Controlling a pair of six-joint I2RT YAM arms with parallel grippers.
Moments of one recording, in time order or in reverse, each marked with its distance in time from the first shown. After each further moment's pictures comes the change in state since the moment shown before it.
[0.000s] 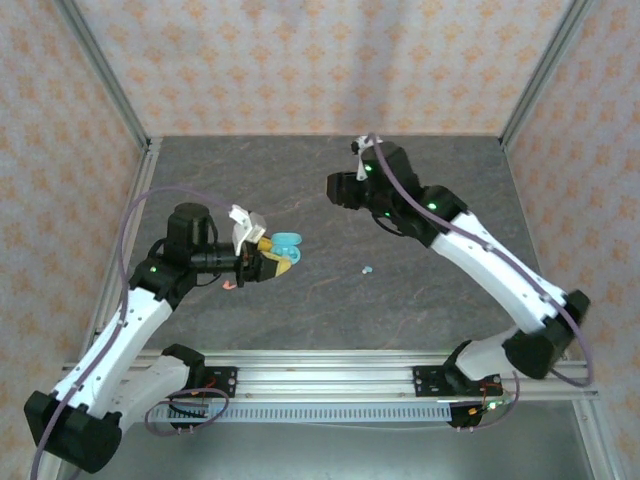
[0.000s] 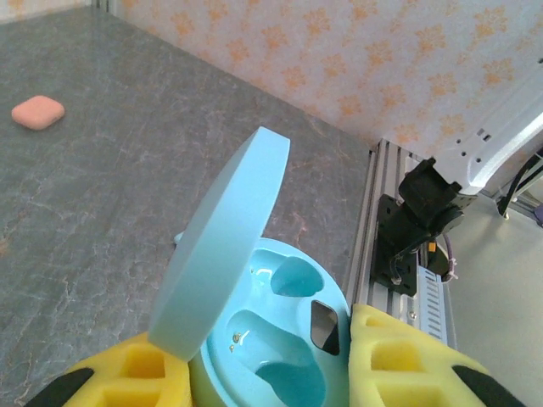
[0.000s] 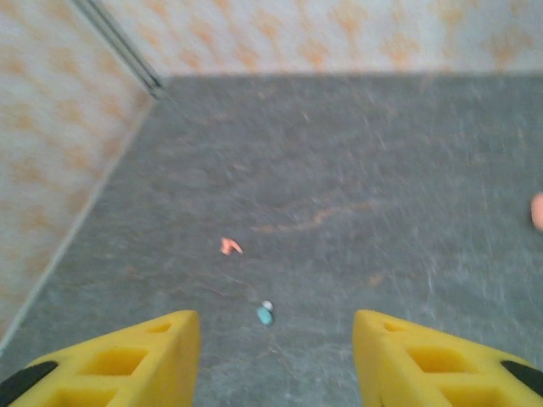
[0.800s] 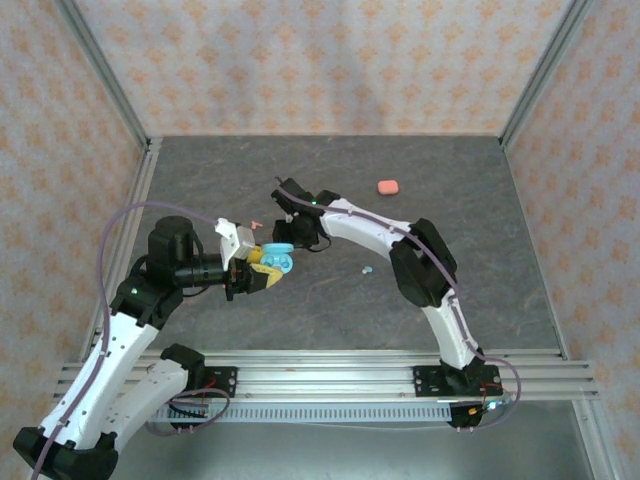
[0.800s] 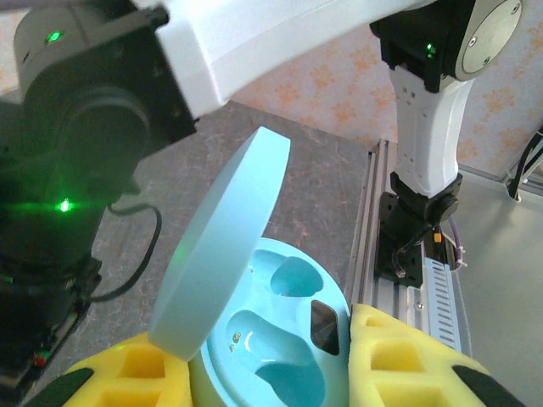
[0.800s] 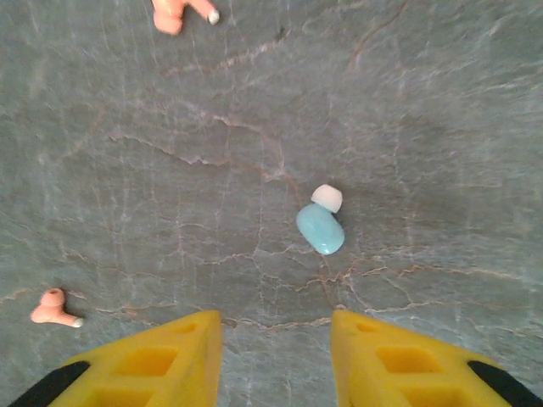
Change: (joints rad) left arm 0.000 -0.138 0.000 -0.070 -0.010 0.079; right arm 0.105 0.732 0.269 -0.060 -0.264 0.148
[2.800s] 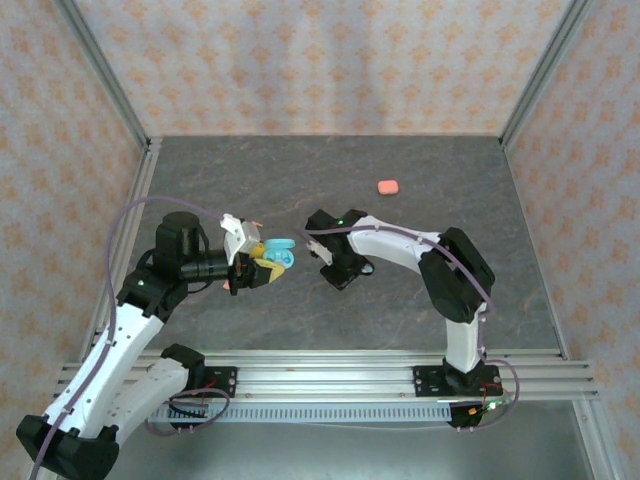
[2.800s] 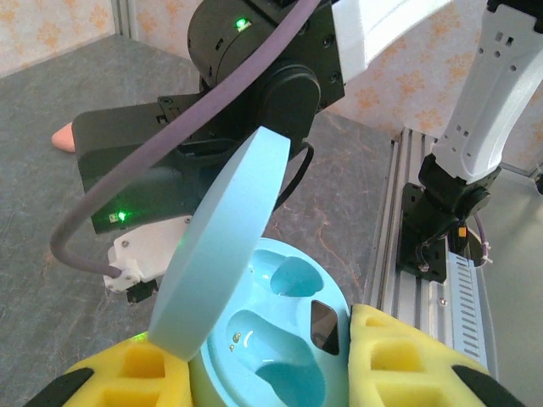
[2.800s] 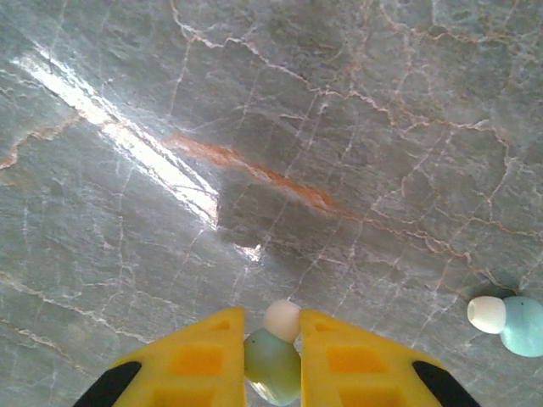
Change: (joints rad) left arm 0.000 0.053 0.000 0.006 -0.049 0.018; right arm -0.021 -0.267 -0.428 -0.257 0.117 -0.612
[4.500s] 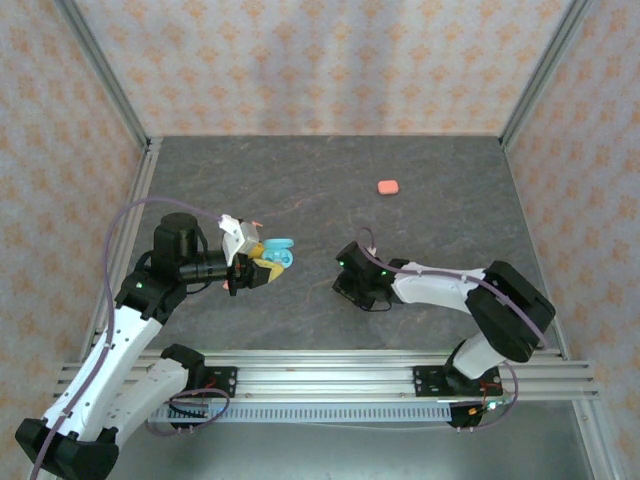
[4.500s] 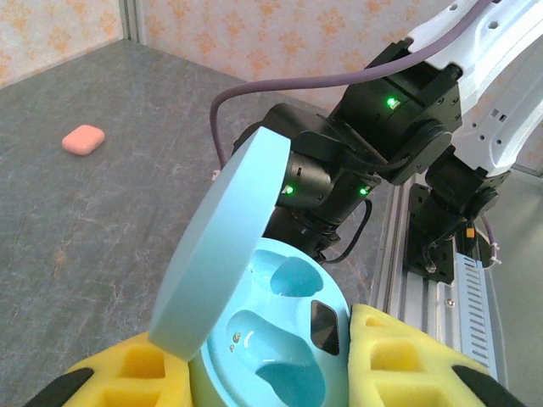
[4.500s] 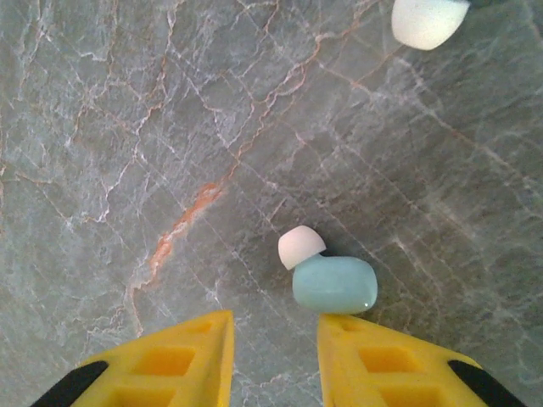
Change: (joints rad) left arm 0.000 -0.014 0.000 -0.003 -0.018 0.006; right arm 0.028 -0.369 -0.631 0.734 0.000 1.321
